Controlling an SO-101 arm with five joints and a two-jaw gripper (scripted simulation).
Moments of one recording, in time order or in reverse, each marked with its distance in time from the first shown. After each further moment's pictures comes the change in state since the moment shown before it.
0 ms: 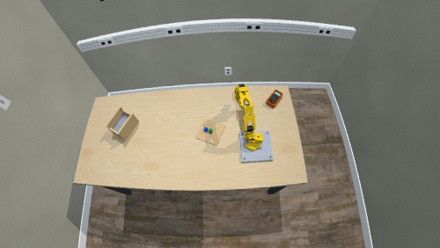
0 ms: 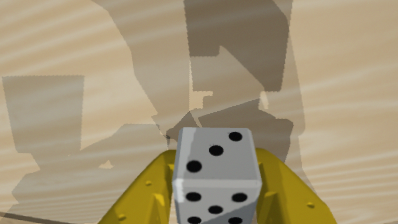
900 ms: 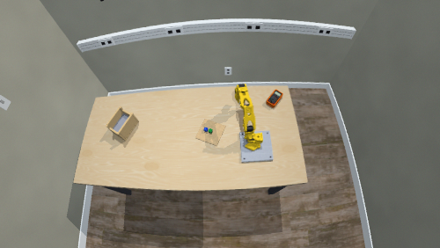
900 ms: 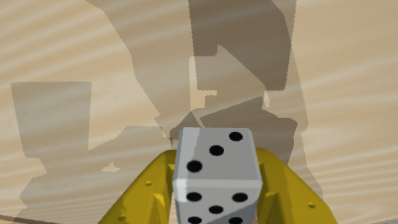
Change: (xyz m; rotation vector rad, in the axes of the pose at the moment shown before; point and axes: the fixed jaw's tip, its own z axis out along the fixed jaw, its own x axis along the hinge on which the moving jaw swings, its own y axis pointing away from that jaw) arm 0.000 0.000 -0.001 -0.001 -0.001 0.039
